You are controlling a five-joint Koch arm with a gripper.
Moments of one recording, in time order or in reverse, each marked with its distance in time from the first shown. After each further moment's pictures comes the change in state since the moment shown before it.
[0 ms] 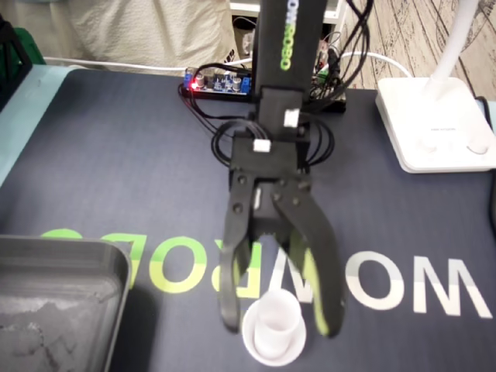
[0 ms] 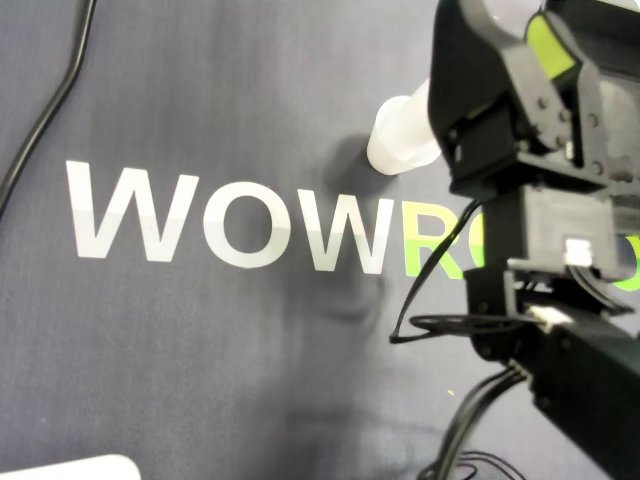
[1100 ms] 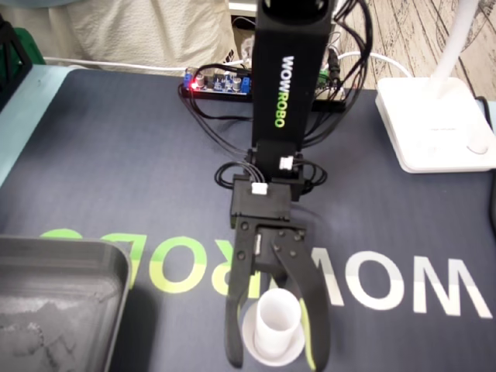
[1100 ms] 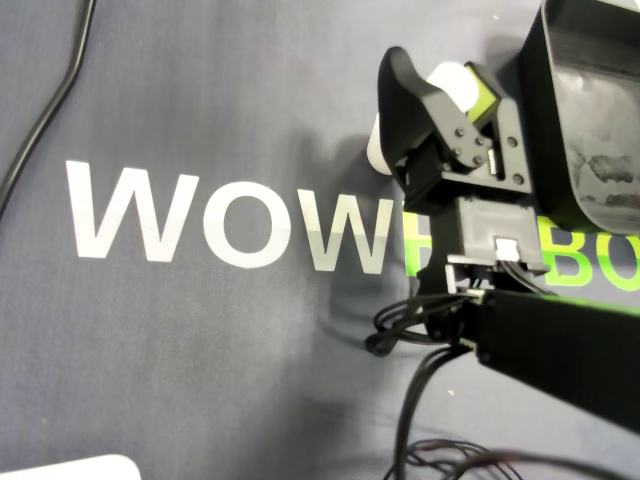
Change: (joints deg) arm -0.7 -16.4 -1.6 -9.1 -4.7
